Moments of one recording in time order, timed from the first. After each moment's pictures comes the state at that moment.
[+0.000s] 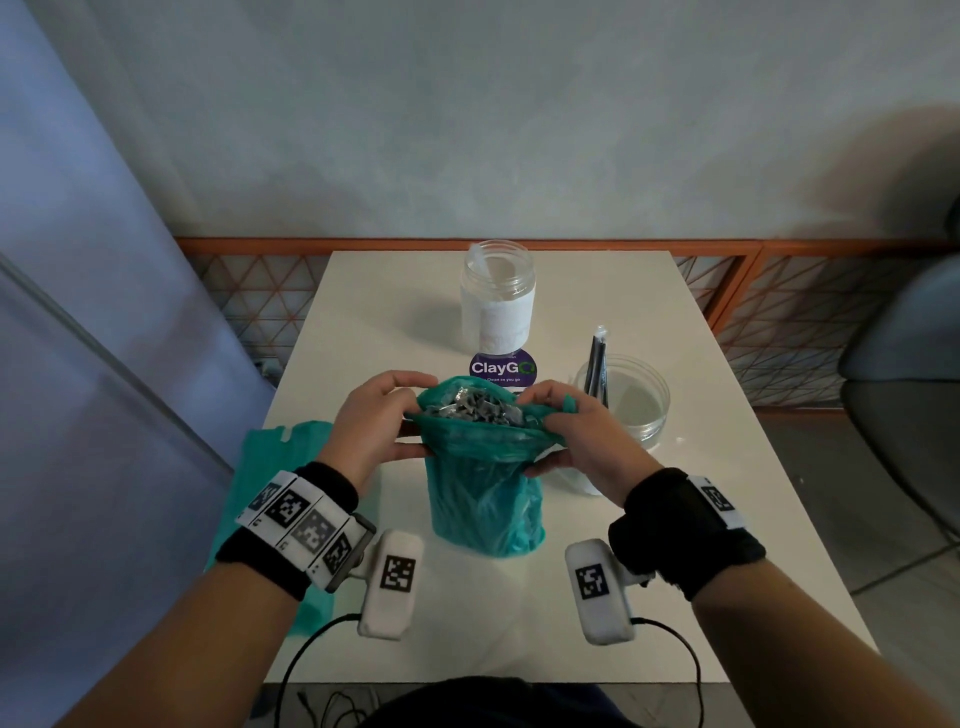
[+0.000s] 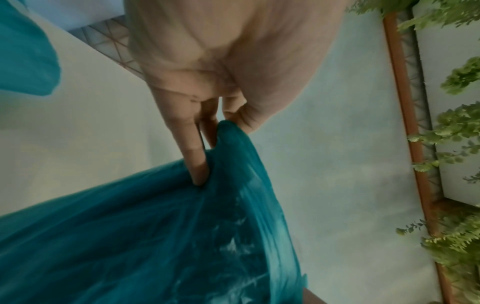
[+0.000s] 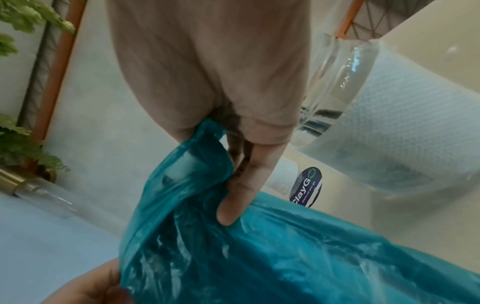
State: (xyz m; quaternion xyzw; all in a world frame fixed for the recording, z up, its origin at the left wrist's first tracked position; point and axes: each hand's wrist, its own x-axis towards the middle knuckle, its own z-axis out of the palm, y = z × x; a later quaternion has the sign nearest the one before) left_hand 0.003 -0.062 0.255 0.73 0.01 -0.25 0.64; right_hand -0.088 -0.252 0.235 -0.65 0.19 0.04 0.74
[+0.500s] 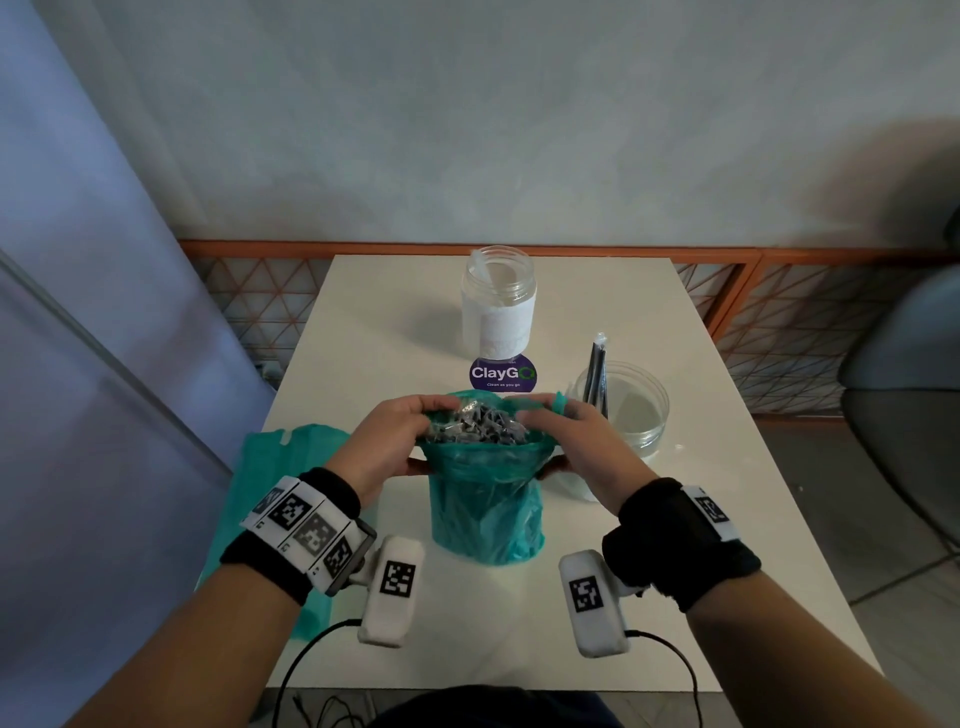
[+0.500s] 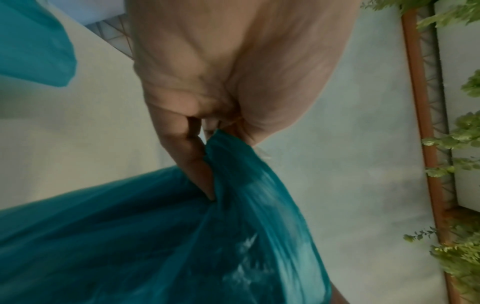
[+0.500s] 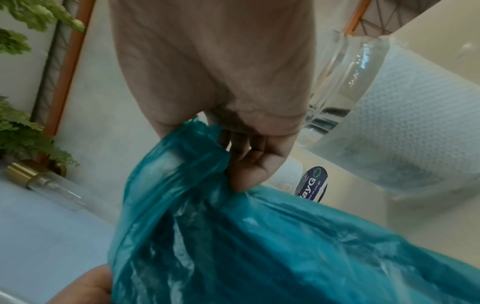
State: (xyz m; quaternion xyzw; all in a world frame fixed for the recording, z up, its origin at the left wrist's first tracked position) left_hand 0.000 -0.068 0.248 0.75 -0.03 -0.32 0.58; right_hand -0.086 -0.249 0.231 -0.66 0.22 0.02 0.72
